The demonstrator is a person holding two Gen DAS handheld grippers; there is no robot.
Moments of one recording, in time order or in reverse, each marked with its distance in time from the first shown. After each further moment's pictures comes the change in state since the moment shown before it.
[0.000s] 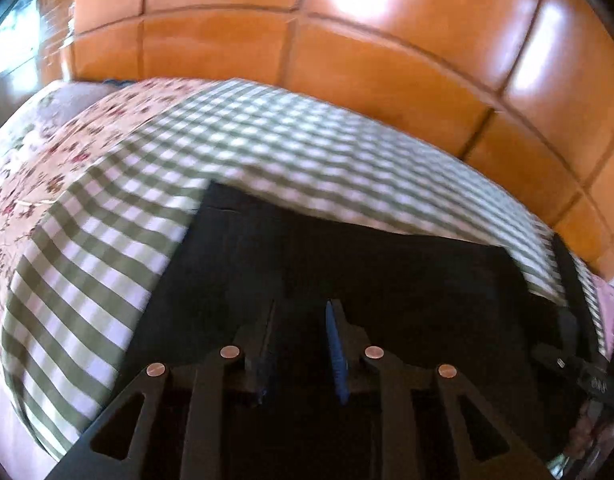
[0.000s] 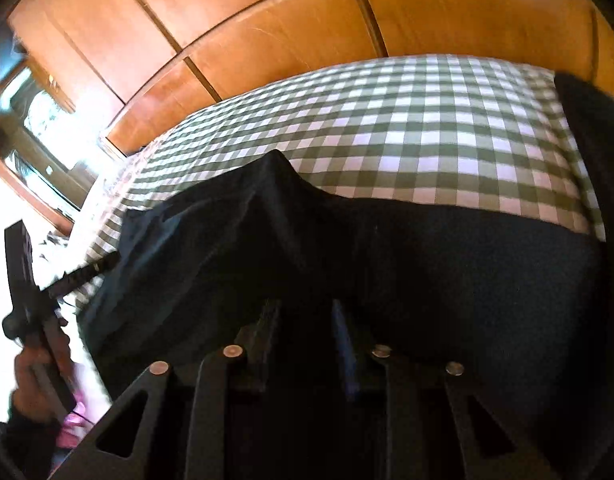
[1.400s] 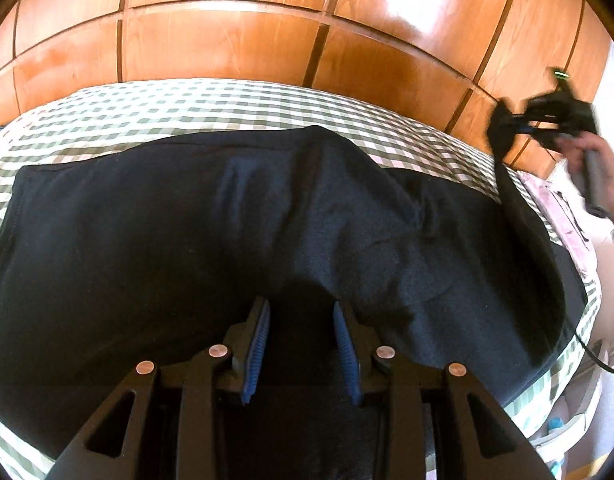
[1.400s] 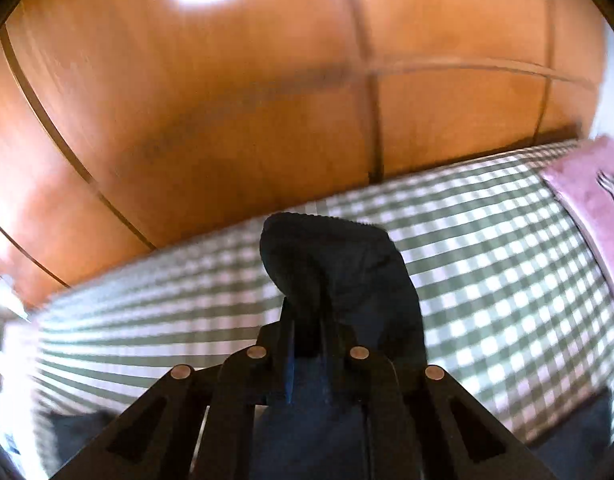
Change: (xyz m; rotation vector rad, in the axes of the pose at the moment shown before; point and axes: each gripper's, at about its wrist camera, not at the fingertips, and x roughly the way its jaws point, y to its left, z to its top) left arm 0.021 -0.122 -0.073 0.270 0.080 -0.235; right arm -0.151 -0.194 0.150 0.325 -0.309 -0.401
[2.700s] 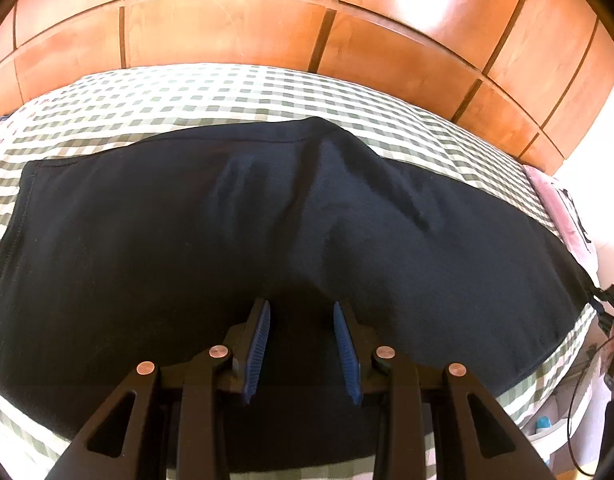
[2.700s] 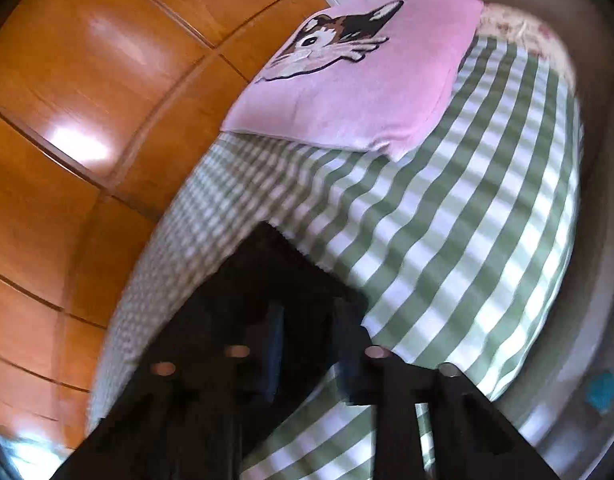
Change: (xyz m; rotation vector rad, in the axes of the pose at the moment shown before) left arm -0.004 -0.009 0.014 -0.015 0.087 0.020; right arm -0.161 -0.285 -0.200 0.580 -0.125 -0.101
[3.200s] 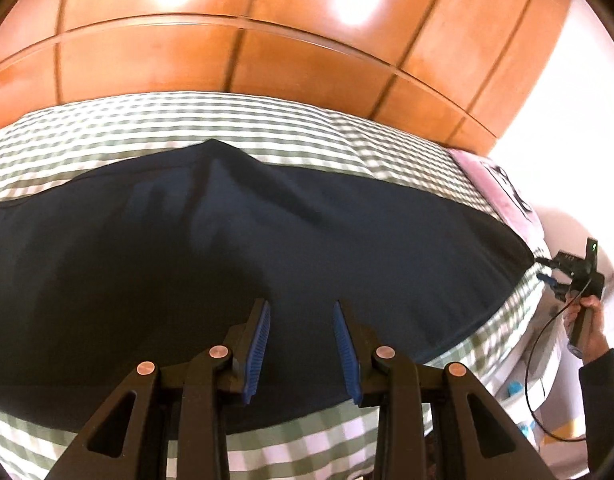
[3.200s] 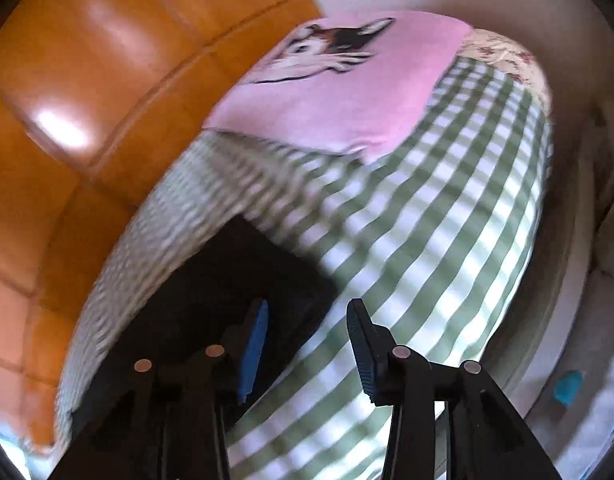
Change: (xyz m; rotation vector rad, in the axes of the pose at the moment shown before) left arm -0.028 -0.046 -0.012 0.146 -0.034 -0.211; right arm -0.028 0.004 -0.021 -0.041 -0.003 -0.049
